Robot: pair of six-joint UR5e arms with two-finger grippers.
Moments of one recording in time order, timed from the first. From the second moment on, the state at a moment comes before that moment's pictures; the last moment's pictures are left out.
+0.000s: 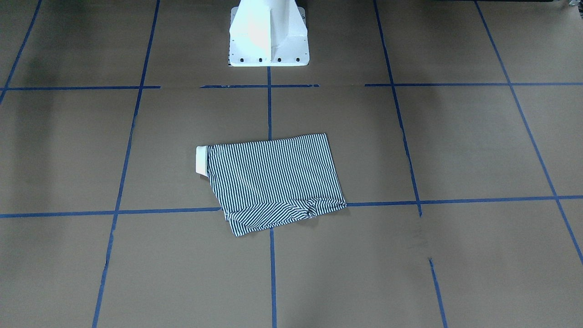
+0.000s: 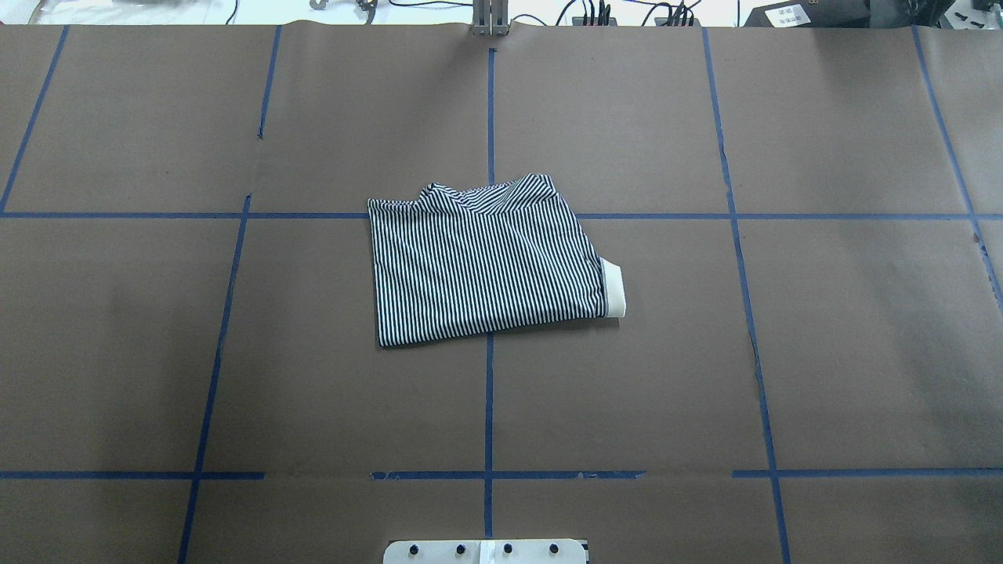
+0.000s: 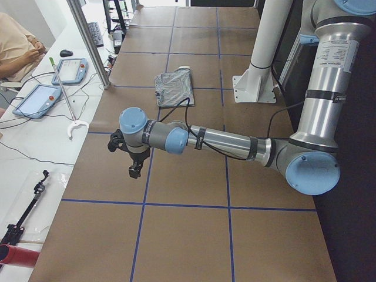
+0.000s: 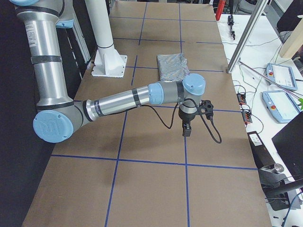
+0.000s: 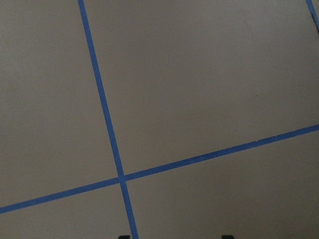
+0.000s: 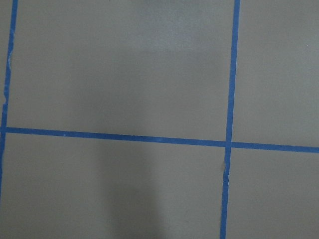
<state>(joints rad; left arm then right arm) -1.49 -1.72 -1.60 -1.68 -2.40 0.01 1.51 -1.43 1.75 -1.77 2.35 0.08</state>
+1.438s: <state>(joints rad) -1.52 -1.40 -1.87 -1.76 -2.33 -0.01 1.47 -1.53 1.84 -1.76 2.32 0.06</state>
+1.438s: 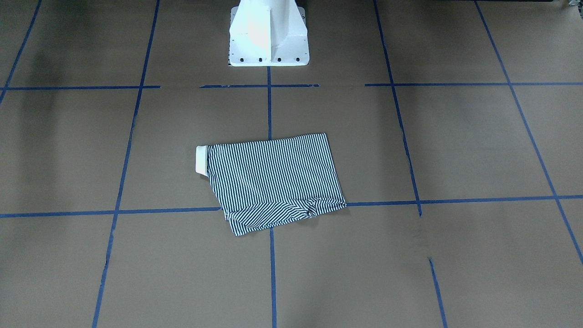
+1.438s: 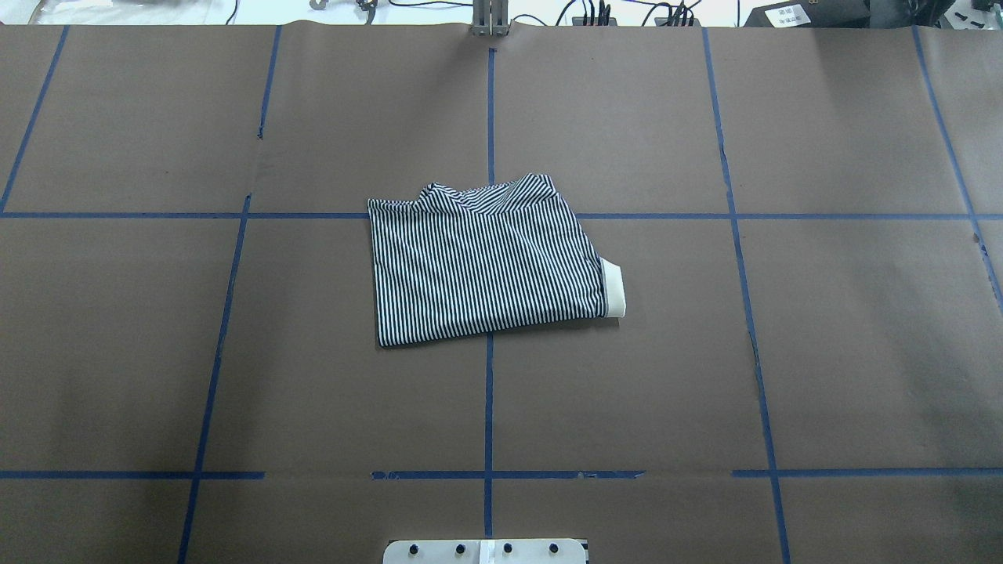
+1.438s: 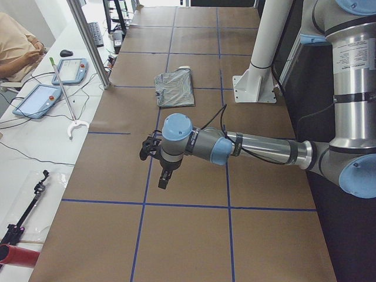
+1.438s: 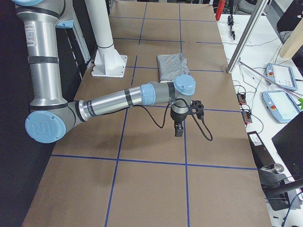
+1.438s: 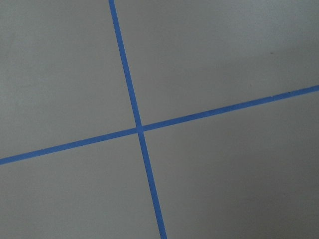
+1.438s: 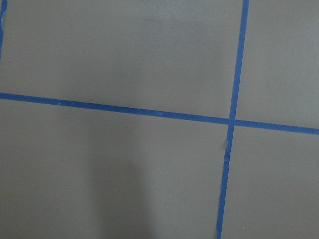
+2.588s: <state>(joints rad) -1.52 -1.38 -1.92 -1.77 -2.38 -0.02 1.50 -1.58 1.83 -1.77 2.28 0.07</state>
